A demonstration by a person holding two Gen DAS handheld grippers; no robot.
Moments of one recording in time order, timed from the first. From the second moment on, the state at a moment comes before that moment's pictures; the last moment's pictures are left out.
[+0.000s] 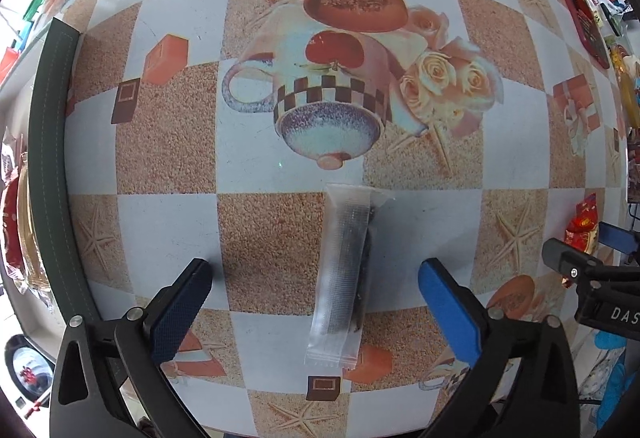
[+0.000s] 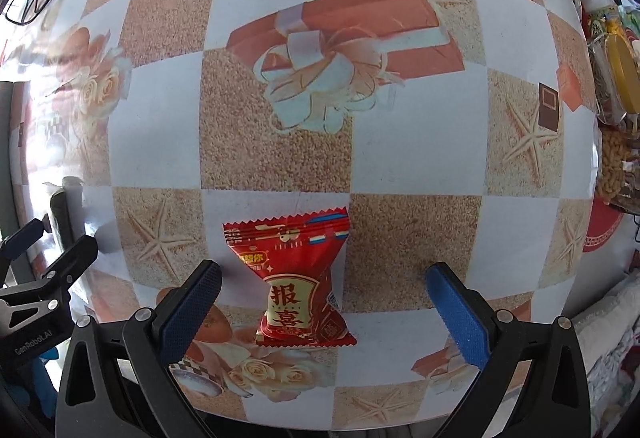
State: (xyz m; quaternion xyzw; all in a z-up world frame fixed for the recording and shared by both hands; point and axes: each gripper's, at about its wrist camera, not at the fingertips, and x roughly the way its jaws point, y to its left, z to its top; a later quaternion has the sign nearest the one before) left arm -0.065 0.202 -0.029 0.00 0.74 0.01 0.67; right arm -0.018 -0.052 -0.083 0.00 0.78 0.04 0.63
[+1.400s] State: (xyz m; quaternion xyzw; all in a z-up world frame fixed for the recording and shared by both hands) left arm -0.055 0.290 0.073 0.01 0.68 -0.07 0.73; right arm -0.030 0.064 0.021 0.10 0.74 0.10 0.66
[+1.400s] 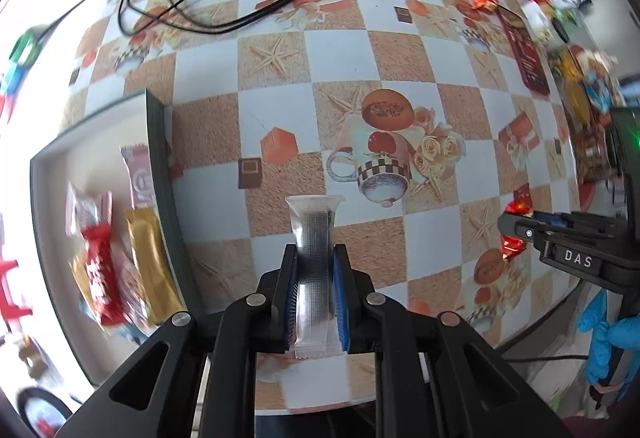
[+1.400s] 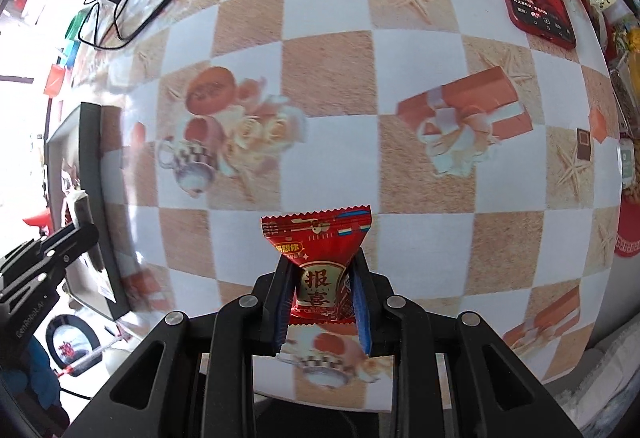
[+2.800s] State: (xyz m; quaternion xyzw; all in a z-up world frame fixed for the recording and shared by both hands) left arm -0.123 0.520 0.064 -0.05 0.67 0.01 0.74; right arm -0.053 0.404 0.073 -0.06 0.70 0.27 0.65
